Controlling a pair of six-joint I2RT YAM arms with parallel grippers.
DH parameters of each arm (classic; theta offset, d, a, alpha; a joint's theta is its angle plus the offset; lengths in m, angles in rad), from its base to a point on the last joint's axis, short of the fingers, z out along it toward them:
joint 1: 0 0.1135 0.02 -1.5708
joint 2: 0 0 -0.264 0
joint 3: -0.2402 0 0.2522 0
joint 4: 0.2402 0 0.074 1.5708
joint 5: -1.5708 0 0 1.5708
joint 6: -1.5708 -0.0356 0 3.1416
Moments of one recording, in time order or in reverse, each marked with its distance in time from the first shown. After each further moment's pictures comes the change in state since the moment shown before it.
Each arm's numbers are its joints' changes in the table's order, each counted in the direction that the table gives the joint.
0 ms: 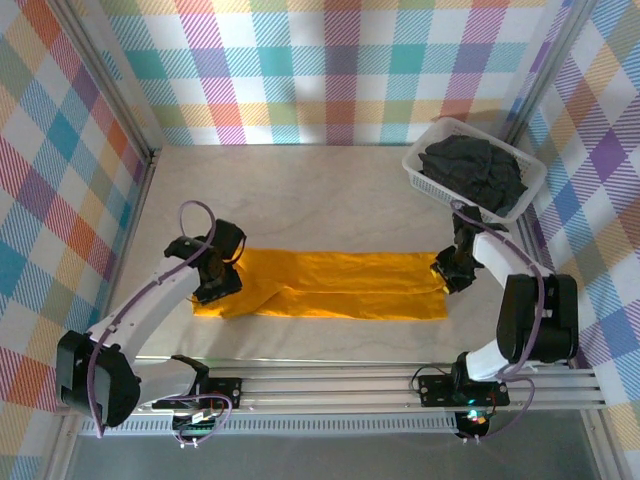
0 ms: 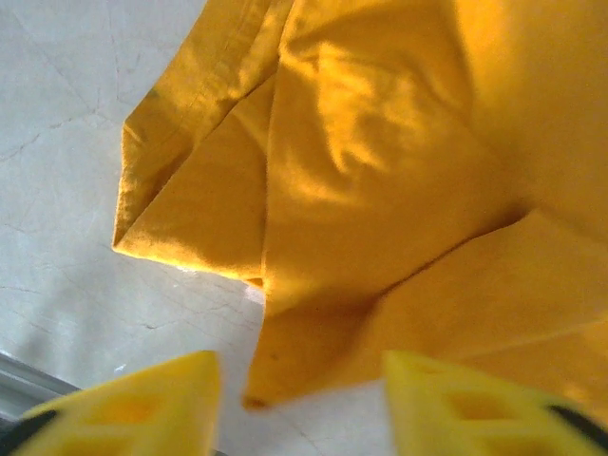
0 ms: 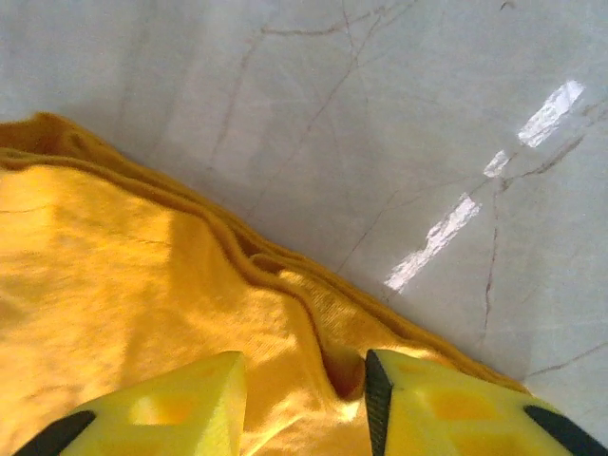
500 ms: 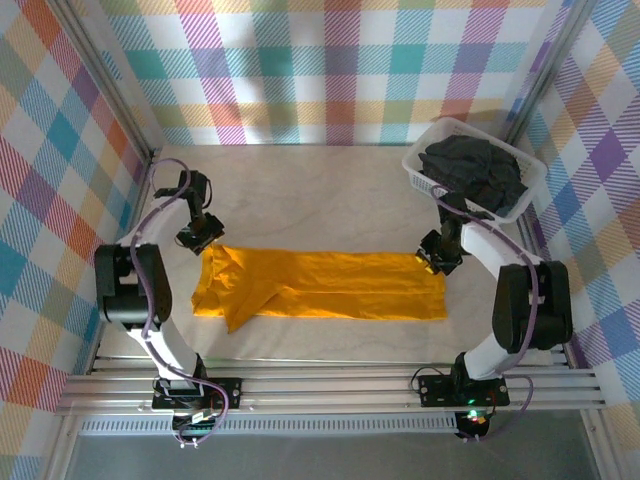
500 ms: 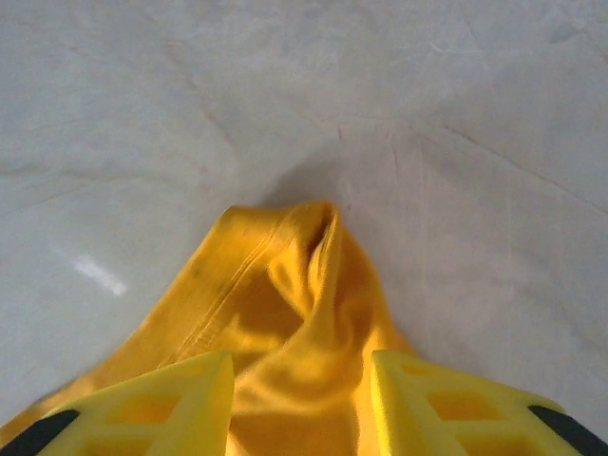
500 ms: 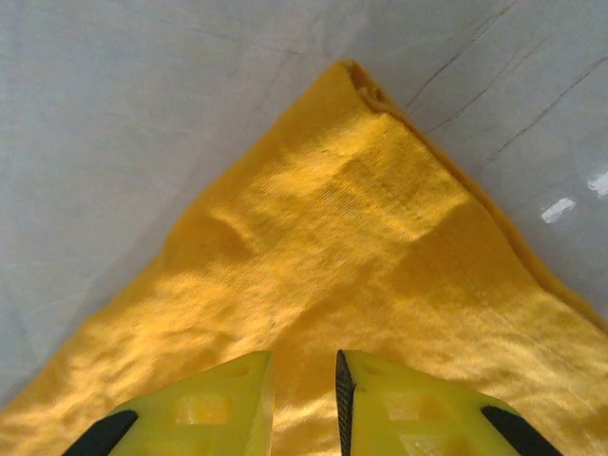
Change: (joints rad) left arm 0.383 0.566 -0.336 -0.258 -0.155 -0.060; right arm 0.097 0.119 -0.101 -0.092 0.068 0.106
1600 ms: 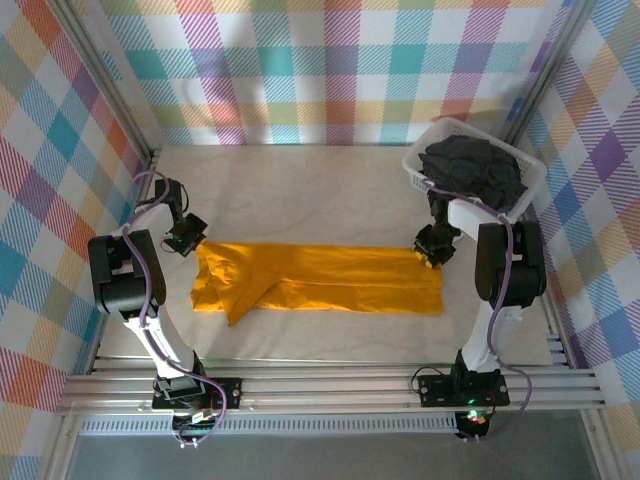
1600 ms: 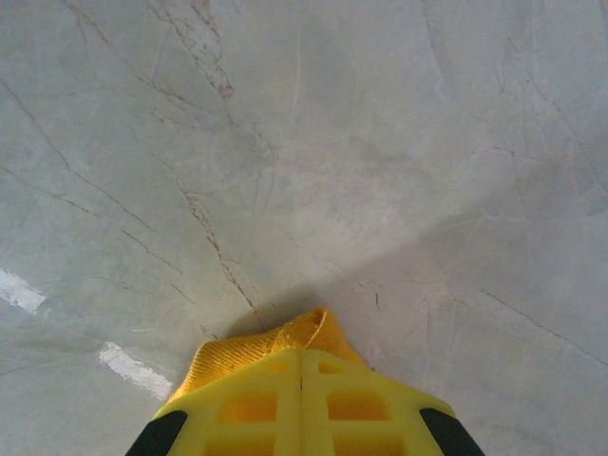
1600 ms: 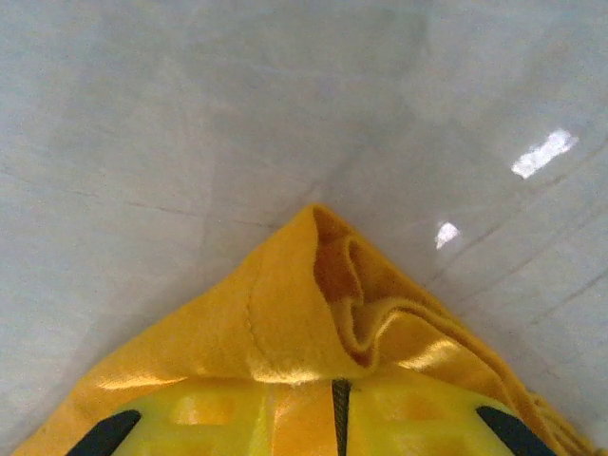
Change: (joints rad) left arm 0.173 0.063 0.063 -0.215 -0.144 -0.013; right arm -0.008 0.303 -0.245 0.110 -0.083 -0.015
